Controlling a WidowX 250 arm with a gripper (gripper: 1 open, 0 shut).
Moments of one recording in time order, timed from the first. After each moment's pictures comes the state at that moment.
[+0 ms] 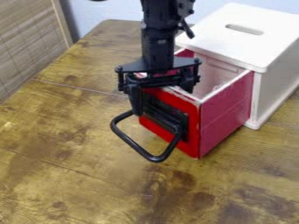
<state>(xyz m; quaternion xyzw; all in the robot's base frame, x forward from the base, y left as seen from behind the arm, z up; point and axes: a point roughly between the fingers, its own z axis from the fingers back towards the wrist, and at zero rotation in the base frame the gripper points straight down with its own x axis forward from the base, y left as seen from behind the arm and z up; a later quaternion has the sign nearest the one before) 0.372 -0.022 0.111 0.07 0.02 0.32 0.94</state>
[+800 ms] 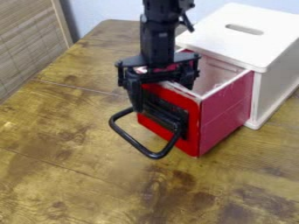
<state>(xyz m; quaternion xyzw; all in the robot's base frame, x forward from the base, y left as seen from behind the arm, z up) 0.372 -0.024 0.122 0.07 0.03 0.35 0.93</state>
